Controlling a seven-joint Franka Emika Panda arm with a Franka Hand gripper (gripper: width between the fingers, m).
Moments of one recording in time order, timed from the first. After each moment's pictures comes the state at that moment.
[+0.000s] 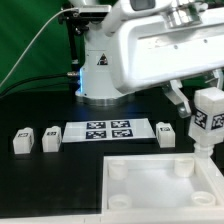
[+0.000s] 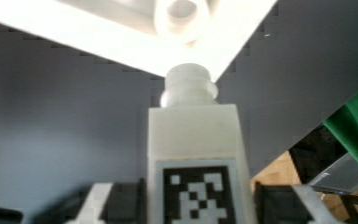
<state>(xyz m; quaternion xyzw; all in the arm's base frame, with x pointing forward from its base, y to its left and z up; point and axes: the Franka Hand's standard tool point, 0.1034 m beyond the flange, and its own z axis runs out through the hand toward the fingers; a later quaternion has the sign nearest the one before) 0.614 0.113 0.141 -0.95 -0.20 -0.23 0.07</state>
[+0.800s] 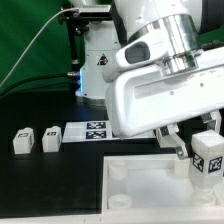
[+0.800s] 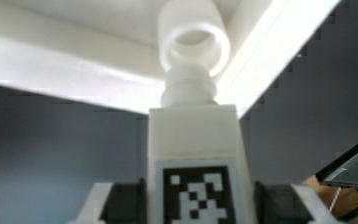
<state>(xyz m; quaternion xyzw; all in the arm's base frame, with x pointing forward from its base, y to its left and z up) 0.622 0.105 0.091 -0.95 -0.17 -0.24 0.08</state>
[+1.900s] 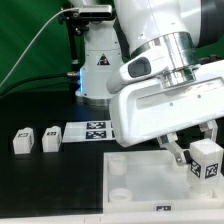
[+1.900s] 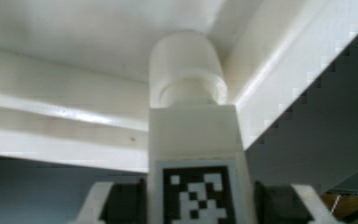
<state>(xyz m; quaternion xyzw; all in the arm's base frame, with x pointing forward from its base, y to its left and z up) 0.600 0.109 0.072 -0.95 -0.17 -0.25 0.08</state>
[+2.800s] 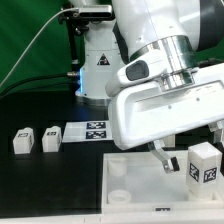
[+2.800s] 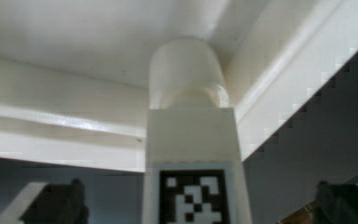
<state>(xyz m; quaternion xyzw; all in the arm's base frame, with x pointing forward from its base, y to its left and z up) 0.602 0.108 0.070 -0.95 -0.17 -0.26 0.08</state>
